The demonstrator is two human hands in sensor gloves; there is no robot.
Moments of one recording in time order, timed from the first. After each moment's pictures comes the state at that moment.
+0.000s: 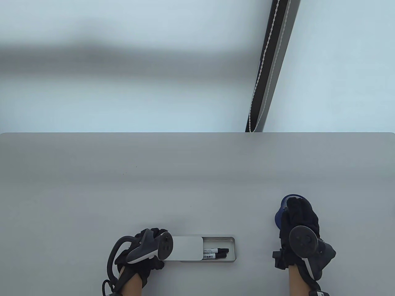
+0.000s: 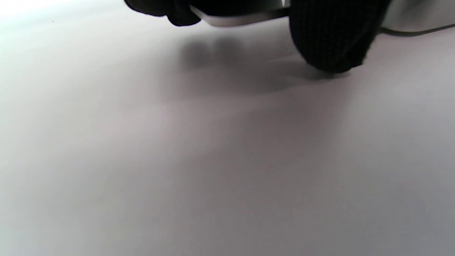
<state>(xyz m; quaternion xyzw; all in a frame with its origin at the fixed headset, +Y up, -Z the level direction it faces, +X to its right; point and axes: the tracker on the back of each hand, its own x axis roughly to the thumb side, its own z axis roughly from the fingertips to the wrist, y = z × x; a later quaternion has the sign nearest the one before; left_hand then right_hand) -0.161 -0.760 -0.271 -0.23 -0.13 -0.10 0.96 0.234 -0.705 -0.263 -0.13 -0.27 0.94 0.18</state>
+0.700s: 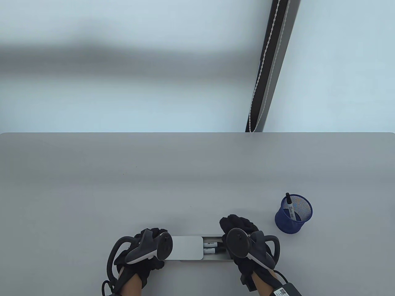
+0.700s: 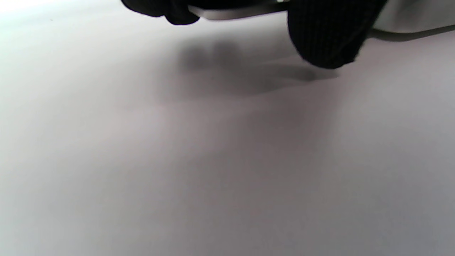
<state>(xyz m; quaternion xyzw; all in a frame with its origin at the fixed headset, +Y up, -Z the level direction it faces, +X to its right) -0.163 -0.760 -0.270 -0.23 -0.13 -0.09 0.96 0.106 -0.740 -0.273 0.10 -0.01 0.99 0.08</state>
